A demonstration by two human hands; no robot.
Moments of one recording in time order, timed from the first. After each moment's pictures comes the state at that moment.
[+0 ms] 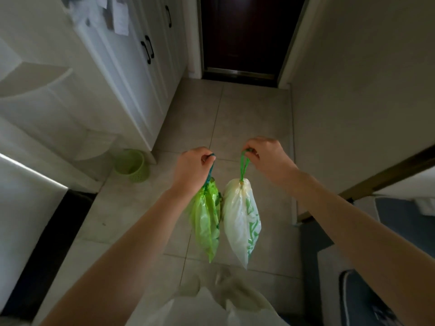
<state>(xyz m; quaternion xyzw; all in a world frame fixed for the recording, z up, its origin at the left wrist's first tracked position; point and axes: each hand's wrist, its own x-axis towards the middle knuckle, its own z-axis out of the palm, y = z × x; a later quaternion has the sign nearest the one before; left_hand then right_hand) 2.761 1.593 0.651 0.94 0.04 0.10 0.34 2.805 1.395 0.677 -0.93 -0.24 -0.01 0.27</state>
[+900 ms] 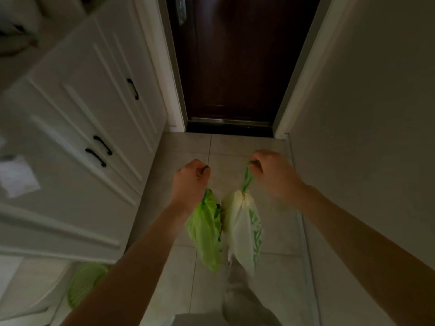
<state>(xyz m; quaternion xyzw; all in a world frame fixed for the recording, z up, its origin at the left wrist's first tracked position) 3.394 1.613 0.660 0.91 0.07 0.07 0.41 3.429 1.403 0.677 -0.95 -0.18 -0.04 0.25</state>
